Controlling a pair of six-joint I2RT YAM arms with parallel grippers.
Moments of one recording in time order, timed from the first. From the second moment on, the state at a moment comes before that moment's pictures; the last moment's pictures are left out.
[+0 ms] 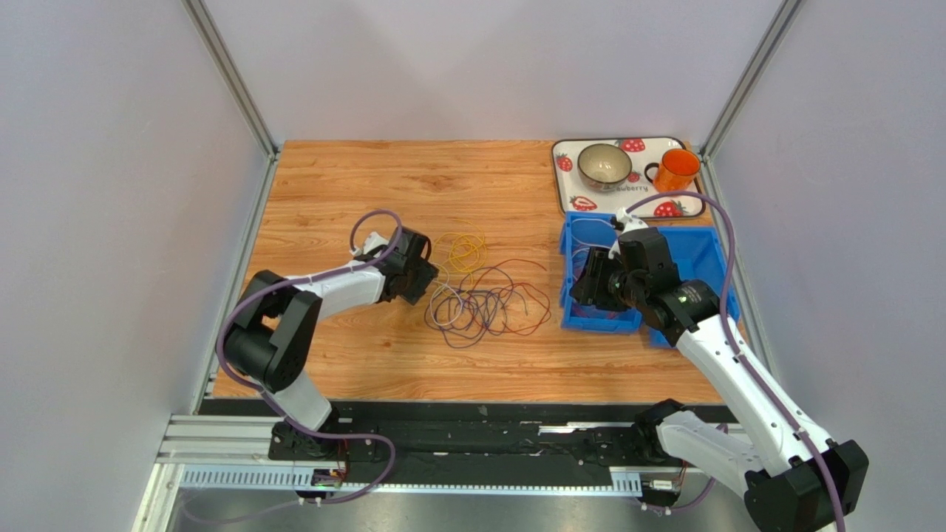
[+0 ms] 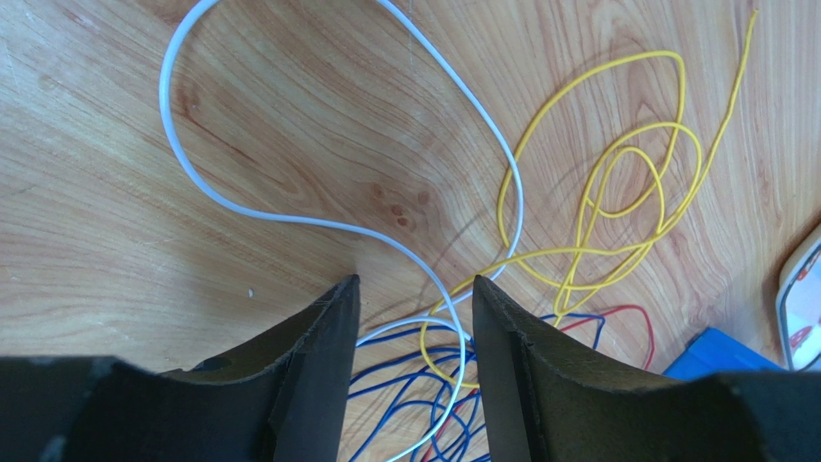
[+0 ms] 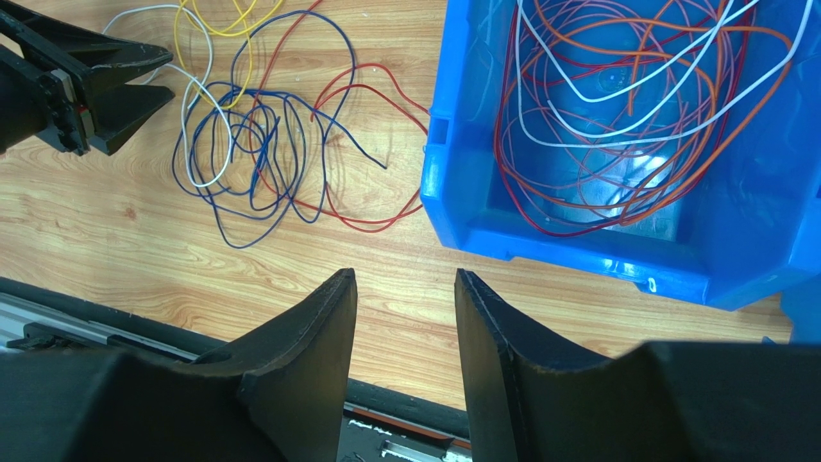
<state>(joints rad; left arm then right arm) -0.49 1.64 0.86 -0.20 -0.23 -1.35 0.41 0.96 0.90 -0.70 -0.05 0.50</state>
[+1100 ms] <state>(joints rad) -0.49 1.50 0.90 -0.26 -0.24 -1.20 0.41 0.96 0.90 -0.70 -0.06 0.49</state>
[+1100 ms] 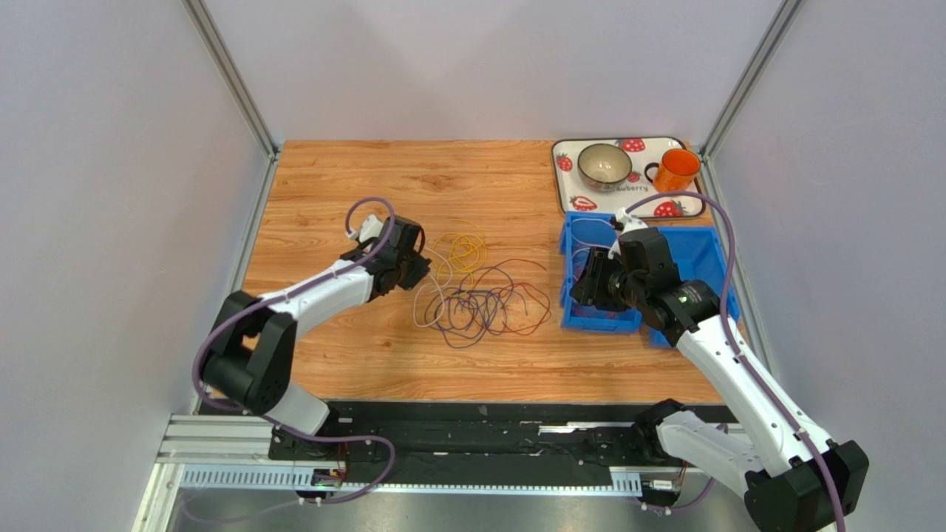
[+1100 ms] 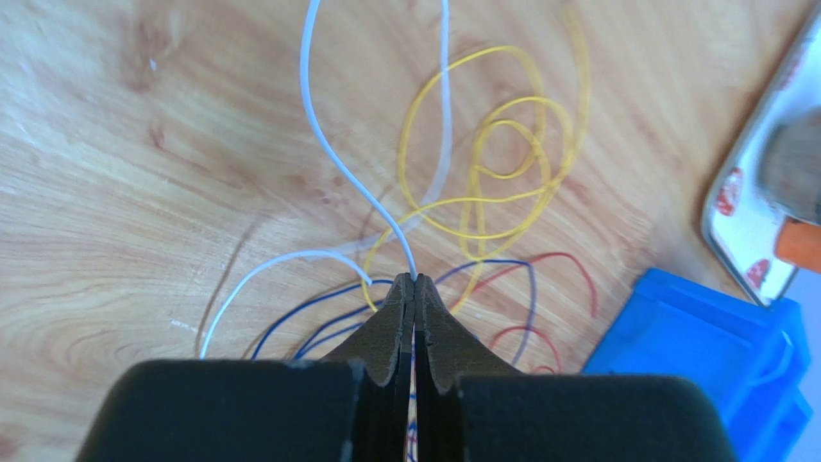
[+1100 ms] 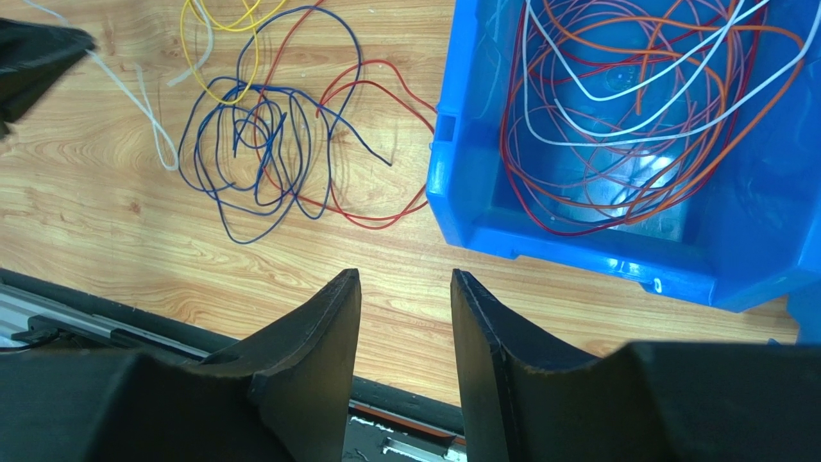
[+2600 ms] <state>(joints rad) -0.66 1.28 1.22 -0.28 0.27 -0.86 0.43 0.85 0.99 -0.37 -0.49 0.54</state>
